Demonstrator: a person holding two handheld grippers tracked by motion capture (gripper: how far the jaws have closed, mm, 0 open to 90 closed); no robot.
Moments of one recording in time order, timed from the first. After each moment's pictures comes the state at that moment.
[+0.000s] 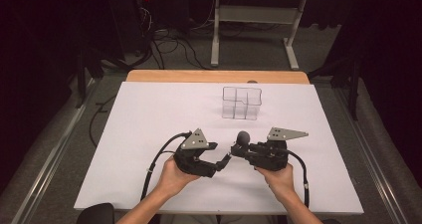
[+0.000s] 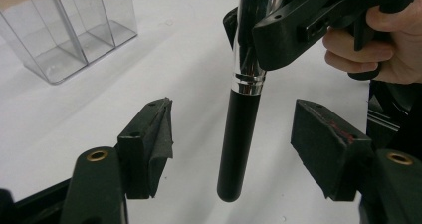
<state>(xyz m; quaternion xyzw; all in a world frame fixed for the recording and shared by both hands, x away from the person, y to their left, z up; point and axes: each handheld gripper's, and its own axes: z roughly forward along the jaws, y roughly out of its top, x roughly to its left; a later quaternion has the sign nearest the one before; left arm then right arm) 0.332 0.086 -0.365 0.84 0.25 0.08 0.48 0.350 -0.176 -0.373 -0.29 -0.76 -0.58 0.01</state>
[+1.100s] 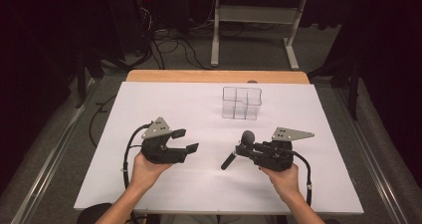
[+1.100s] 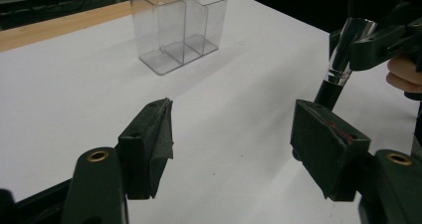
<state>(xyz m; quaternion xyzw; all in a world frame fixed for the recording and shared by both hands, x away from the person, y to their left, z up) 0.335 0.164 -0.350 0.78 0.34 0.13 0.51 0.347 -0.186 -0.367 -0.30 -0.77 -0.57 -0.02</state>
